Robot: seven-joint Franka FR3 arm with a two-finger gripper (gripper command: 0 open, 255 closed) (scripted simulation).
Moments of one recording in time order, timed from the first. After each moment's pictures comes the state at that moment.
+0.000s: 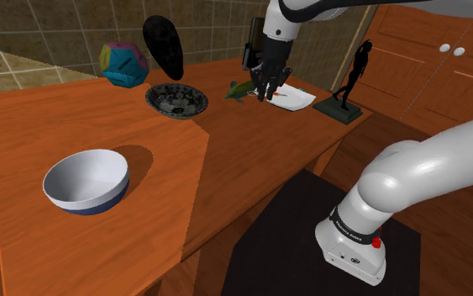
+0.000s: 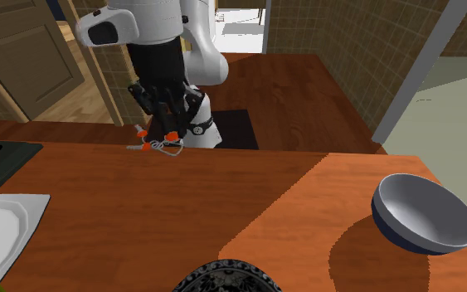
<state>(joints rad) -0.21 -0.53 0.15 -2.33 0.07 1.80 0.32</state>
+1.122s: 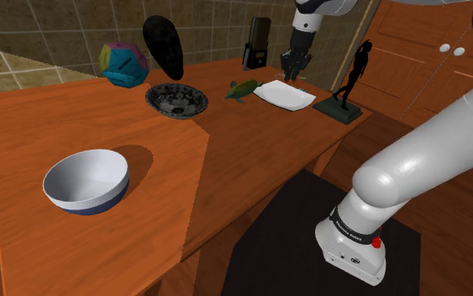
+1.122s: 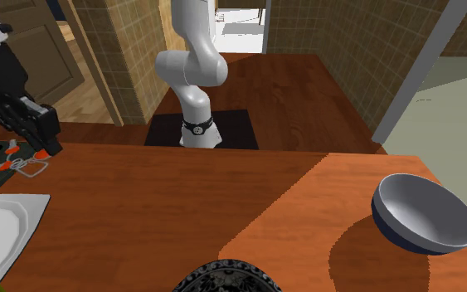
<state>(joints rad) -0.37 -0.26 -0.13 -2.10 -0.04 1.83 -0.06</state>
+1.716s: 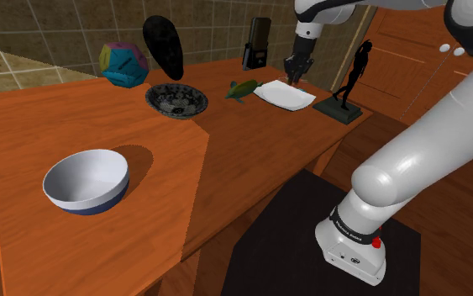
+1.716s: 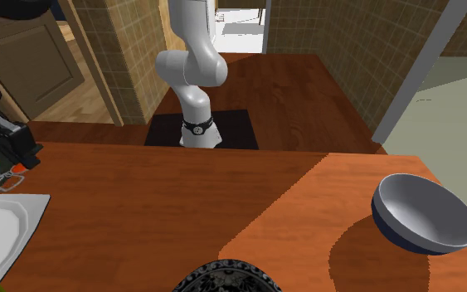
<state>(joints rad) -0.40 -0.16 -0.19 -2.06 -0.04 1.89 -0.14</state>
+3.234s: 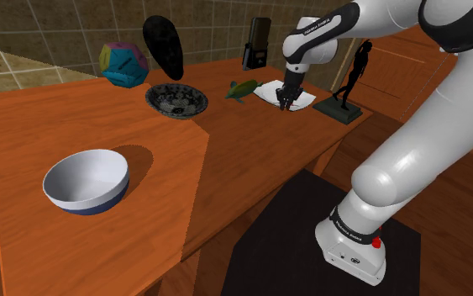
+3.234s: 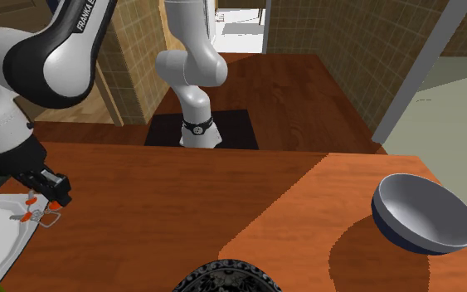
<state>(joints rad) -0.40 -0.05 -0.20 -2.26 -0.02 2.20 -0.16</state>
